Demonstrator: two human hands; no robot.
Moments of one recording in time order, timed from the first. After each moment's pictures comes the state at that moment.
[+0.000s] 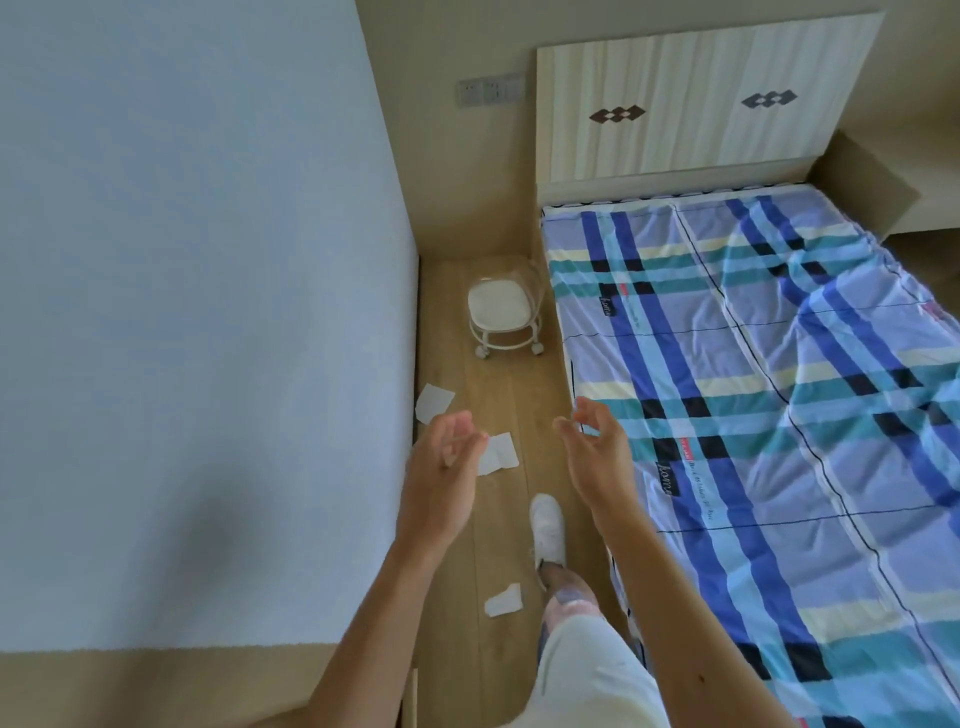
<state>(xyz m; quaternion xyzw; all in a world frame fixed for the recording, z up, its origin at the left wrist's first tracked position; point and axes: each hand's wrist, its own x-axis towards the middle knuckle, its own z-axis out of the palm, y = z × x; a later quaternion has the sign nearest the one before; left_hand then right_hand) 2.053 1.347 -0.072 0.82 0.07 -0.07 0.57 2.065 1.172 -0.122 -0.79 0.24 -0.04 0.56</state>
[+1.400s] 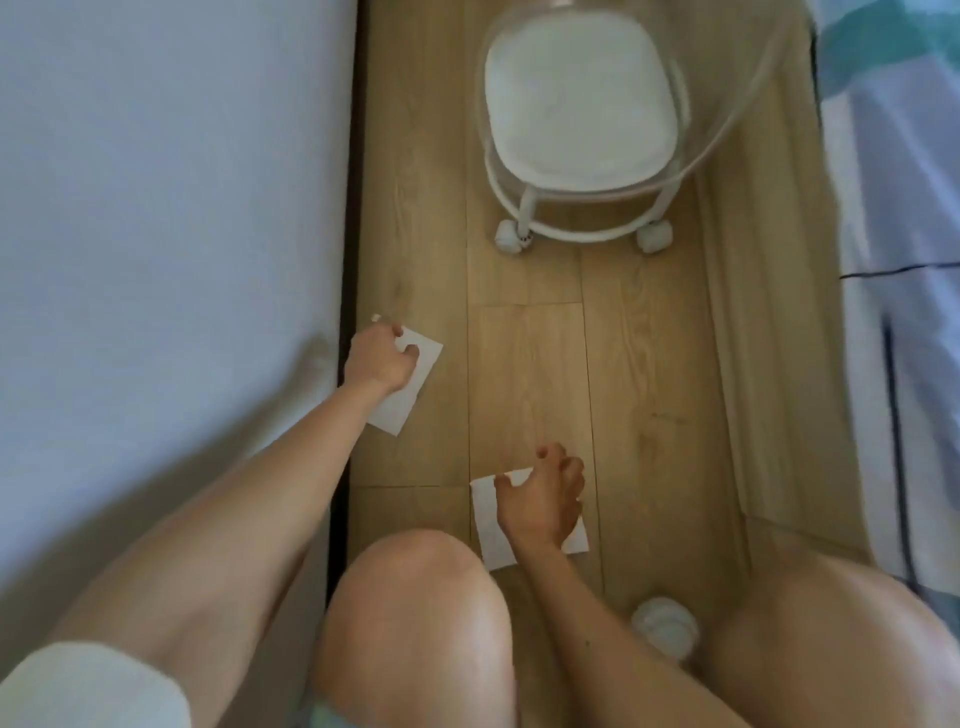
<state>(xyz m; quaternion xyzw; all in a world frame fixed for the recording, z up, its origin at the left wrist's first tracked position) 2.743 1.426 -0.890 0.92 0.14 -0.24 0.26 2.564 1.256 -0.890 -0.84 0.38 0.20 0.32</state>
